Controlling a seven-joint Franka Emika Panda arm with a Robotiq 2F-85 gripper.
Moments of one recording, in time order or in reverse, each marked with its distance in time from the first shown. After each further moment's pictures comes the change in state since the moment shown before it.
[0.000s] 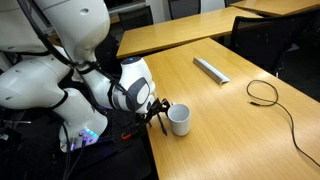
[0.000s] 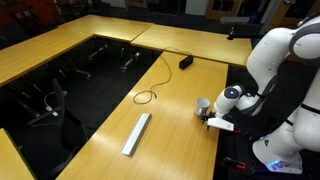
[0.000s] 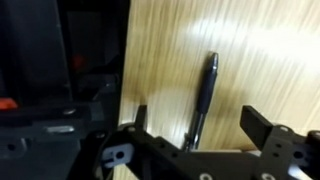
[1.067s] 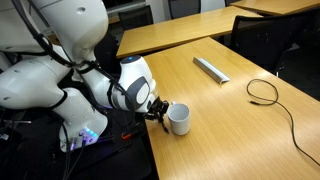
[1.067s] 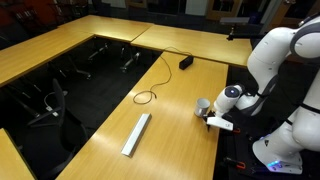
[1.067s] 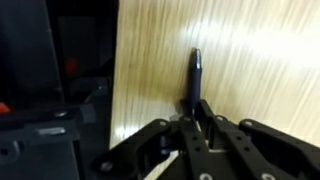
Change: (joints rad) arm -0.038 -0.008 0.031 0.001 0.011 0.022 0.000
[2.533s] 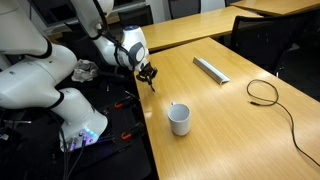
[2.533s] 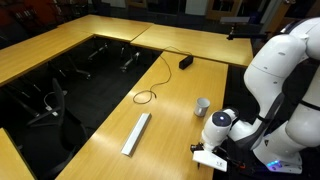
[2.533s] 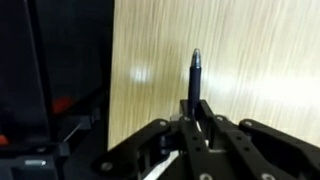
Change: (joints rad) arm -0.240 0.027 0.984 0.015 0.681 -0.227 0.069
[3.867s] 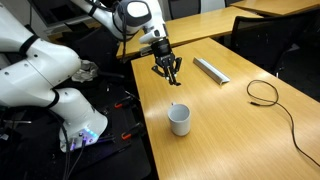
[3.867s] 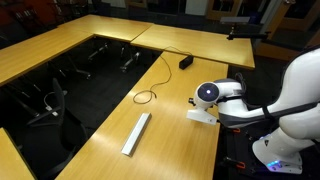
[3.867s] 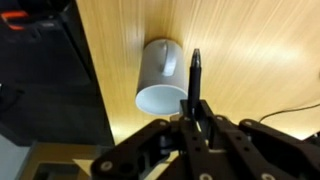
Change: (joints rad) arm -0.323 -0.629 0.209 0.136 0.314 -0.551 -0.524
